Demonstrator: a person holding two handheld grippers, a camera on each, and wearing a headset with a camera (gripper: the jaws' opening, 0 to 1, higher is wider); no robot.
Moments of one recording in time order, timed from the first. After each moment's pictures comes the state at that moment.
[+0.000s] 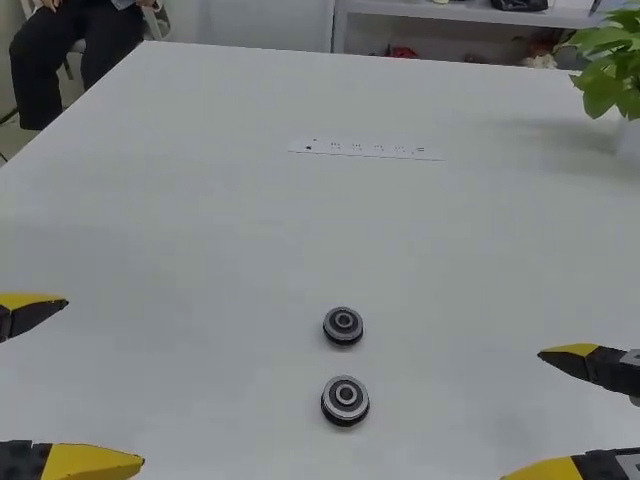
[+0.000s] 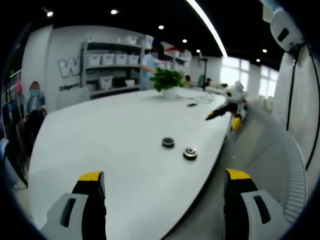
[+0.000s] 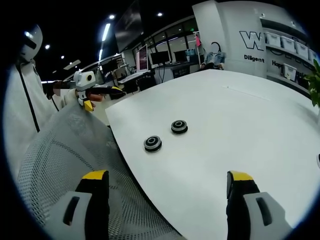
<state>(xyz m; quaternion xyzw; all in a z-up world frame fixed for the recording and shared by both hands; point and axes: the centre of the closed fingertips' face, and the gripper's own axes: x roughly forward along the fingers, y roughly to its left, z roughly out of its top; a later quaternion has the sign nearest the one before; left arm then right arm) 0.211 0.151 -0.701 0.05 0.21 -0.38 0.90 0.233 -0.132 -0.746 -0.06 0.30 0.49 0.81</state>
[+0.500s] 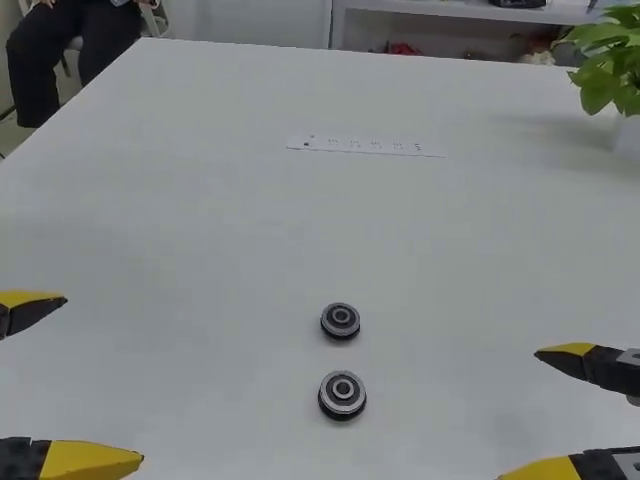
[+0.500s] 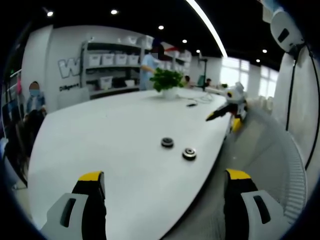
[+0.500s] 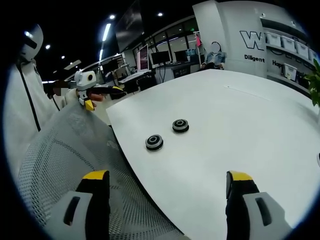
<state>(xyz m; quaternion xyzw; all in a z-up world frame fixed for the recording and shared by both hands) 0.209 0.151 -0.702 0.04 0.21 -0.38 0.90 0.229 -0.132 -0.747 -0.06 0.30 0.50 0.81</state>
